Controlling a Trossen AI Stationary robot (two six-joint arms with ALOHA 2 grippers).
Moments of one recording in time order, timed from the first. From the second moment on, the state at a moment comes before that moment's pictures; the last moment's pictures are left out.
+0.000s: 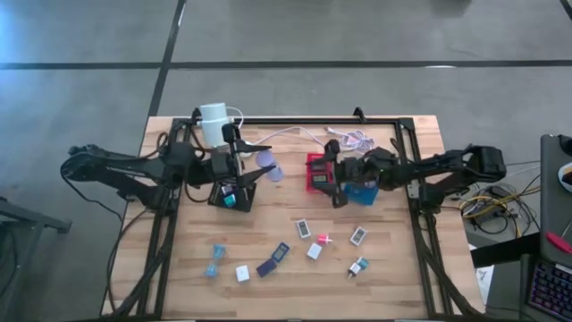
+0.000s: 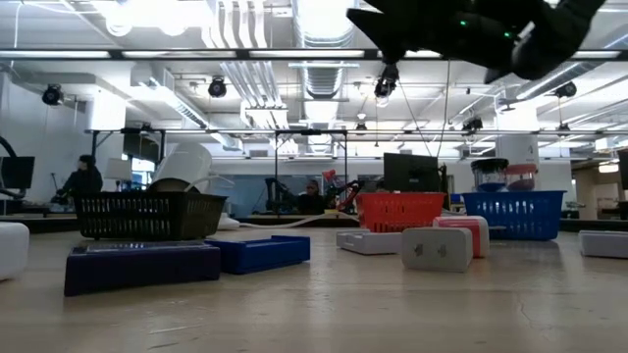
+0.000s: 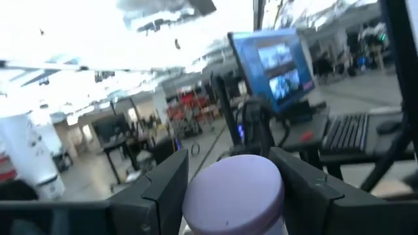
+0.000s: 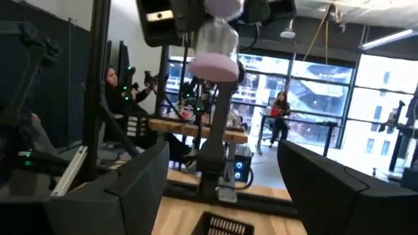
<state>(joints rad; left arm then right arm) -0.12 1.17 0.99 0.41 -0.24 0.42 -0.14 1.41 0.56 1.11 -0.27 -0.06</state>
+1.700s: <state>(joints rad) -0.02 1.28 0.99 0.94 -0.22 0.46 -0.12 1.71 1.03 1.34 -0.22 -0.29</state>
